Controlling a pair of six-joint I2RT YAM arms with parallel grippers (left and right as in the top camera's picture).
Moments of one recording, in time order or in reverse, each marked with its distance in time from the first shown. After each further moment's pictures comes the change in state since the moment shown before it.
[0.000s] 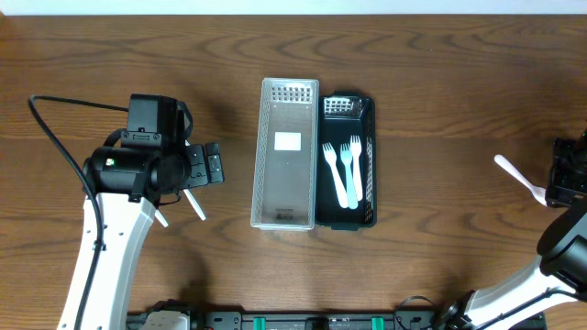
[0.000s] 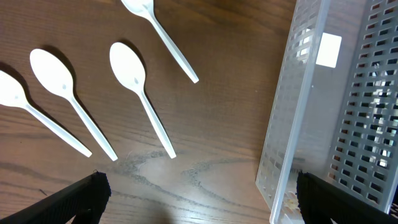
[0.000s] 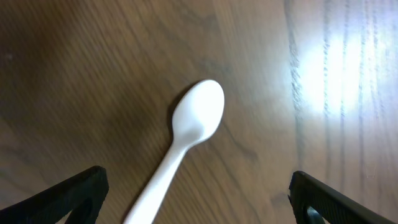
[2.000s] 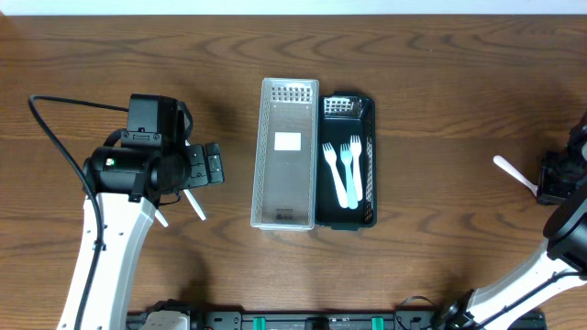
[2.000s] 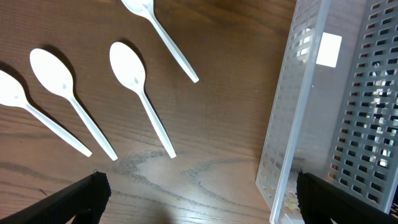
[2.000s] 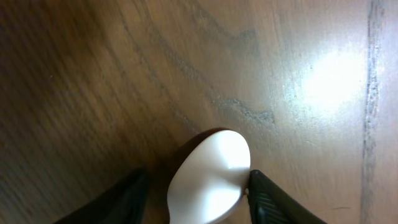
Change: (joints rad) left arm 0.000 0.000 0.000 0.000 0.000 0.000; right arm -0.015 0.132 -0.087 0.194 0.028 -0.061
